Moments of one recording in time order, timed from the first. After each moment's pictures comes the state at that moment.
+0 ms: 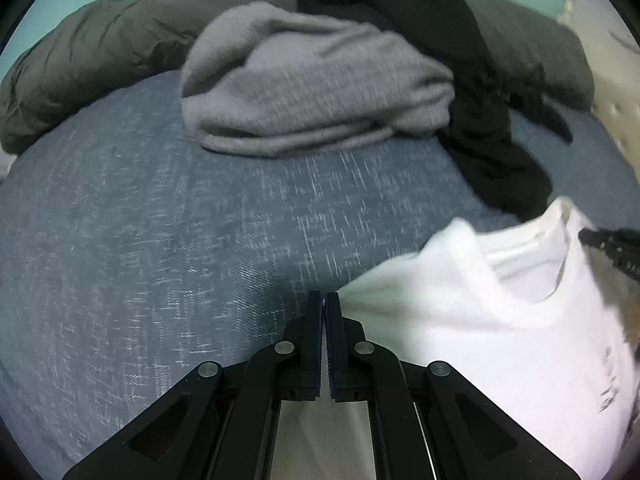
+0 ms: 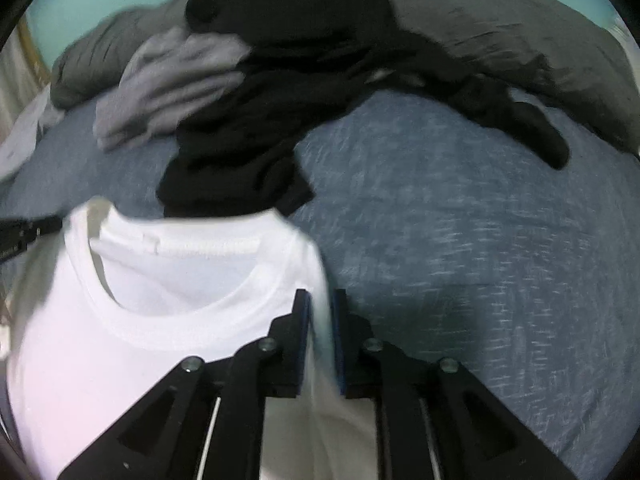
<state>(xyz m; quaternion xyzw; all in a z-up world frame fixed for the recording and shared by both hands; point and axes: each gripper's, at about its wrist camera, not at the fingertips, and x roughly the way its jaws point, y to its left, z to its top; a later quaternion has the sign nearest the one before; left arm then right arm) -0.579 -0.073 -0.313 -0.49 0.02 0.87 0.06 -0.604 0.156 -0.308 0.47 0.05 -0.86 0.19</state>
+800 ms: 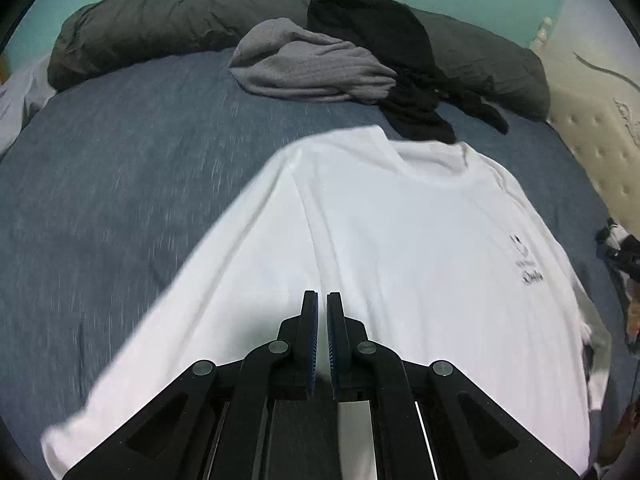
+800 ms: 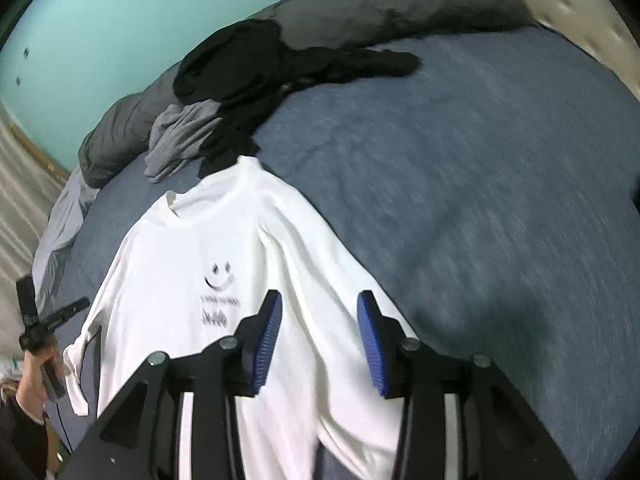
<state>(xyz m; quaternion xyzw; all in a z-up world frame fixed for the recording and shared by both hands) -0.357 -0.101 -0.270 -0.48 -0.05 0.87 0.09 -0.403 0.358 -0.253 0.48 -0.11 -0.85 0.17</state>
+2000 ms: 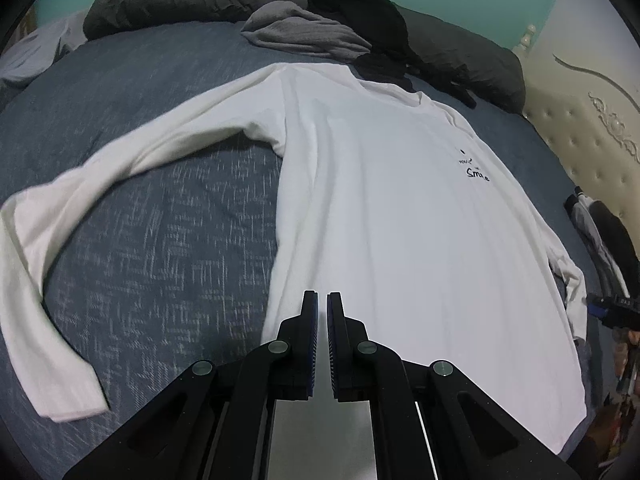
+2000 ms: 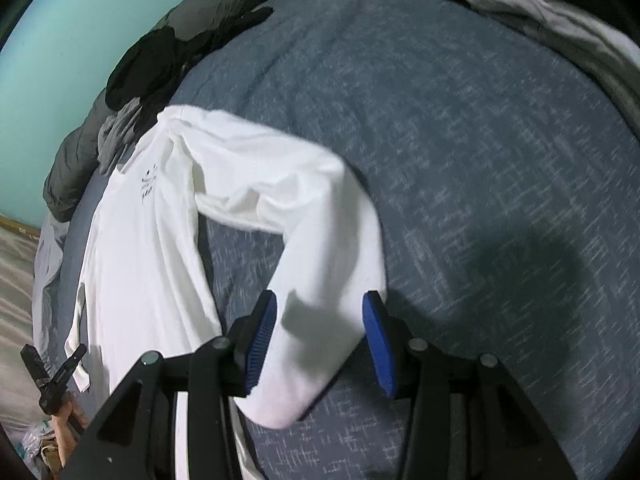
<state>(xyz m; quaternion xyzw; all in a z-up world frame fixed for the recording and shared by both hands) -0.186 -0.072 -0.310 -0.47 -0.10 0.87 0.09 -0.216 0.457 -0.316 0.55 -0.22 -0.80 0.07</state>
